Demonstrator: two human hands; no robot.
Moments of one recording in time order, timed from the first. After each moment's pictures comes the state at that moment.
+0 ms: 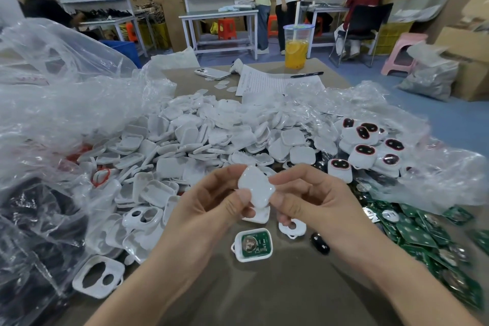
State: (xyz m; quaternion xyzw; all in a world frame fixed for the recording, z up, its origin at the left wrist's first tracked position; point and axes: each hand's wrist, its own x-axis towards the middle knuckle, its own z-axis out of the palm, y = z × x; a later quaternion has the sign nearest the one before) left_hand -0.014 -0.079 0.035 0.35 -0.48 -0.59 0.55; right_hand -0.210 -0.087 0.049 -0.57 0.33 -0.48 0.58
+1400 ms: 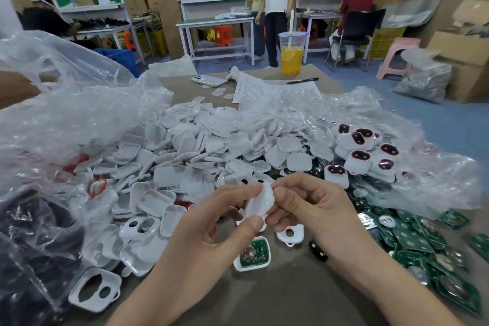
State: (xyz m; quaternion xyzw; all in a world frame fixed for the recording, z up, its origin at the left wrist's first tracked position) left_hand -0.012 -0.070 0.035 0.41 -0.71 -0.33 0.47; right_hand -0.206 -0.090 0.047 -0.53 0.35 -0.52 0.57
